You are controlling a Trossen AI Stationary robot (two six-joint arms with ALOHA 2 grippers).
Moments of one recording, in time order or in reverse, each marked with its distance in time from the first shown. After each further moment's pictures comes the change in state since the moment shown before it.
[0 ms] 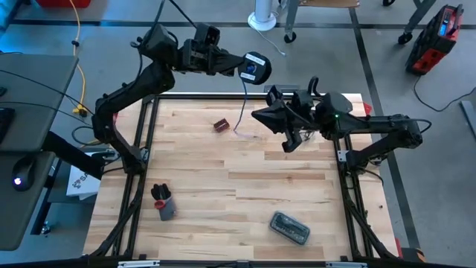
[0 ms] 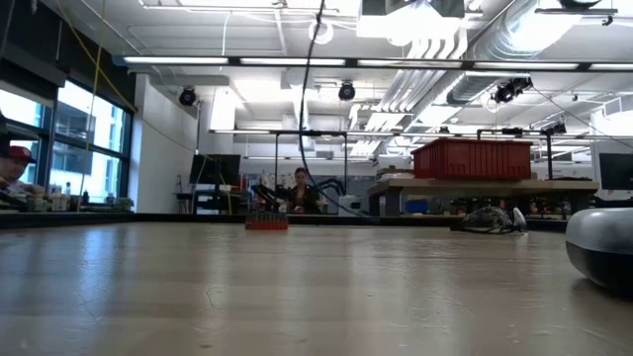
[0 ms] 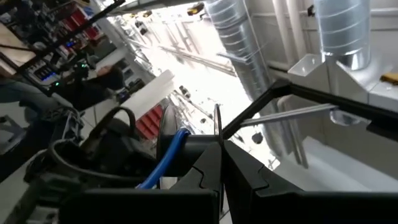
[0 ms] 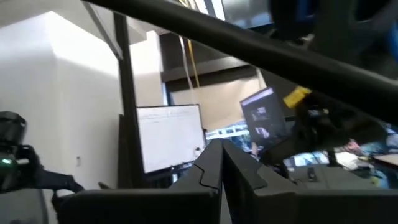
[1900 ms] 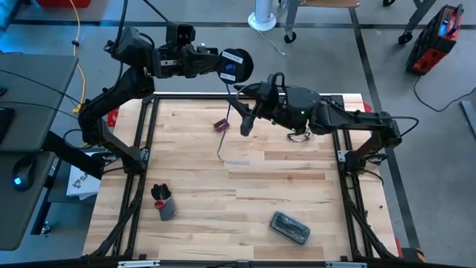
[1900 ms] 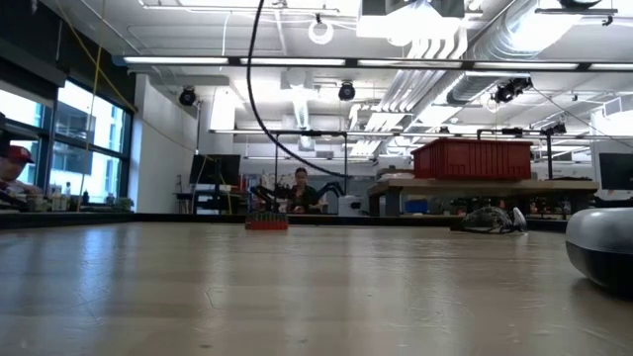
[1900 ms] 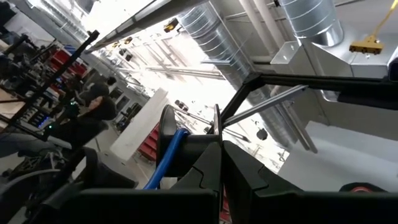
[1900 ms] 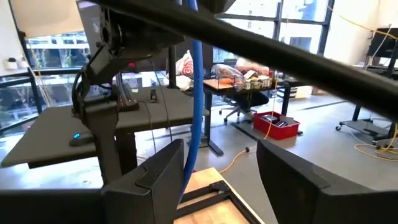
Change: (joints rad) left arm -0.074 -0.112 0.000 -0.034 -0.082 0.202; right arm 0.034 0.244 0.462 -0.659 0.644 -0.248
